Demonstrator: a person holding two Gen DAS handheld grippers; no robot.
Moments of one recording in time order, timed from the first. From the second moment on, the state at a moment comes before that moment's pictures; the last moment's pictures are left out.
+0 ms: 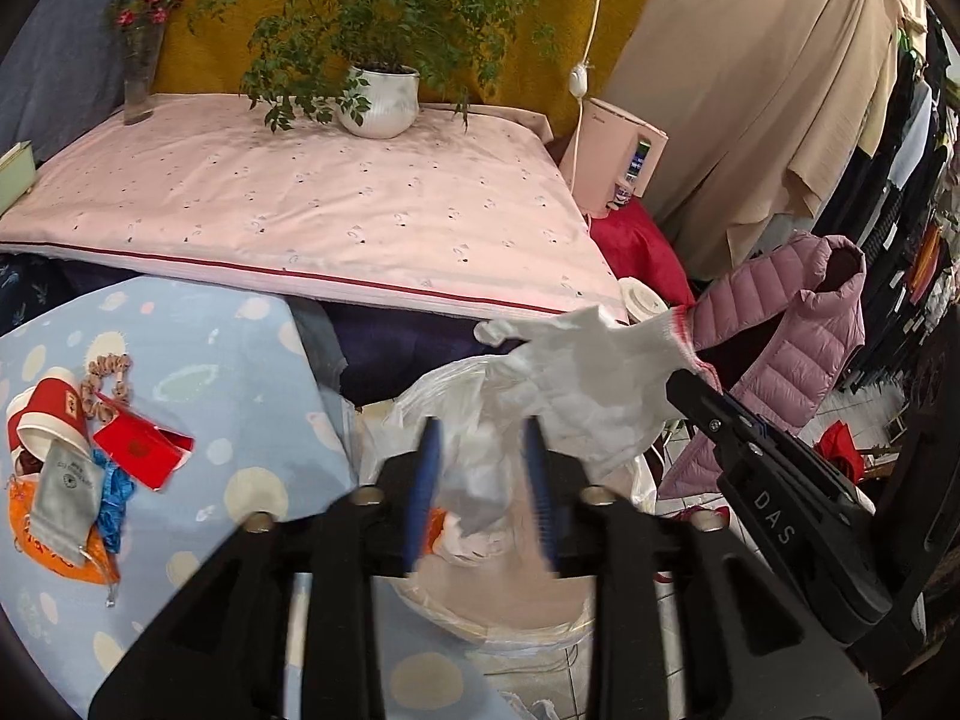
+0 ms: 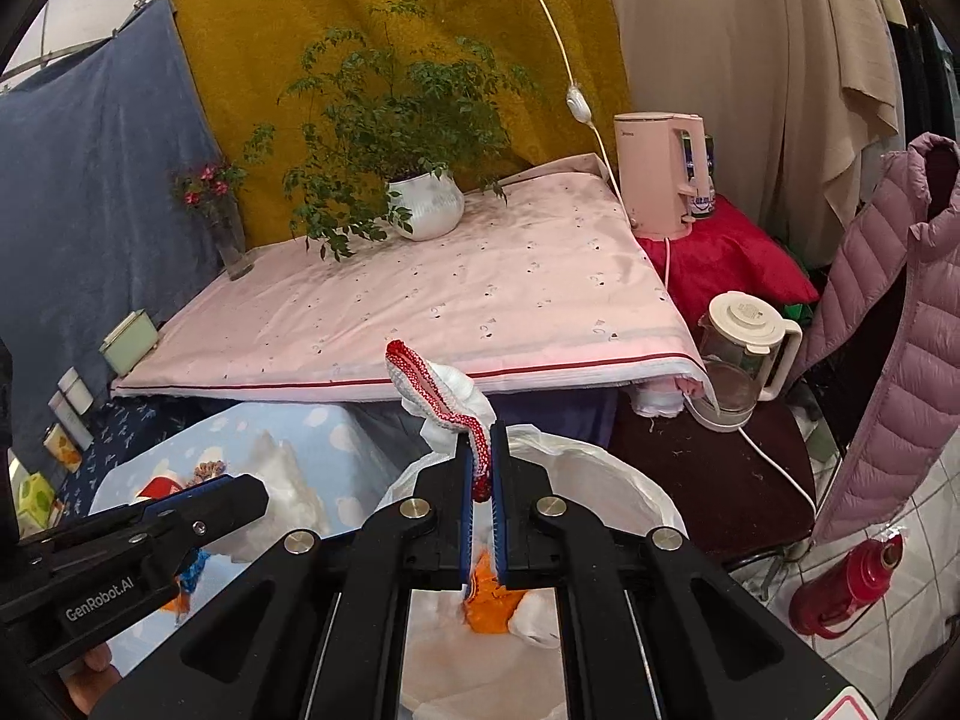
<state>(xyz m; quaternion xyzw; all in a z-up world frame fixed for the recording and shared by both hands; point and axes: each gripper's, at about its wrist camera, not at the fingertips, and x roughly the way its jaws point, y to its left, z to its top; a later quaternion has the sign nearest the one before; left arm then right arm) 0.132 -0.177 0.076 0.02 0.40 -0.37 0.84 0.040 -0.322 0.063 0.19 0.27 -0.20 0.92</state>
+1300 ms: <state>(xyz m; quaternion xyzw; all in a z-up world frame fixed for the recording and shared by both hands) 0.174 -0.048 0.056 -0.04 0.40 -0.20 0.89 0.088 -0.223 0.059 0.13 0.30 -0.13 0.94</state>
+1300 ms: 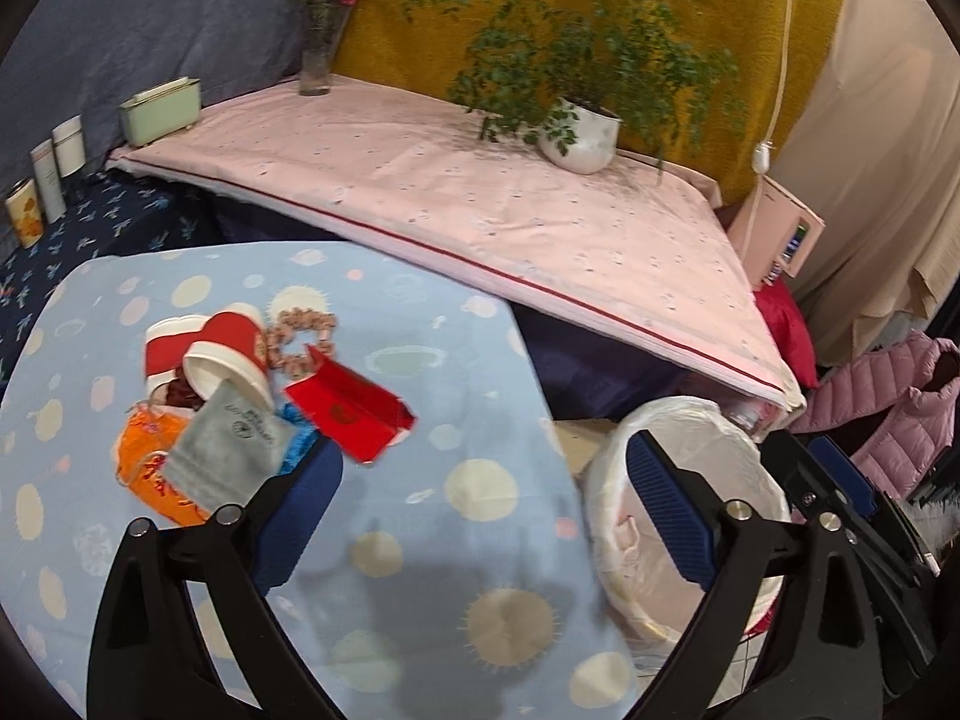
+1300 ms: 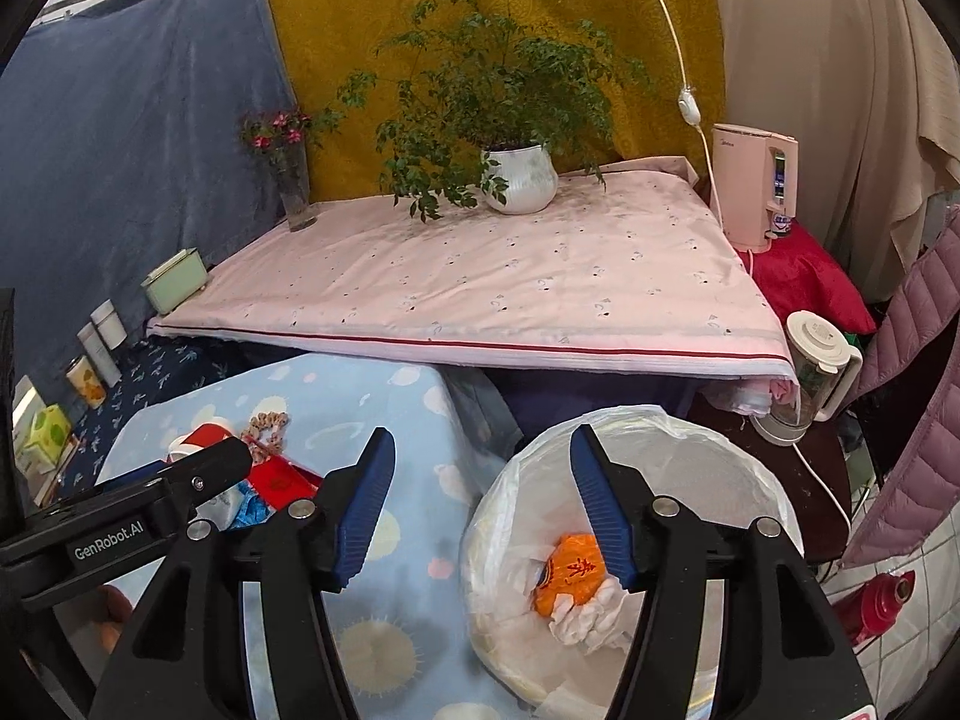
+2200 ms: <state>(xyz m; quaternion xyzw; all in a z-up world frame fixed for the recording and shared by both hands) 0.217 0.057 -0.040 0.05 0.43 -0.10 0.90 0.164 -0.134 0.004 0.09 0.36 -0.06 0.92</state>
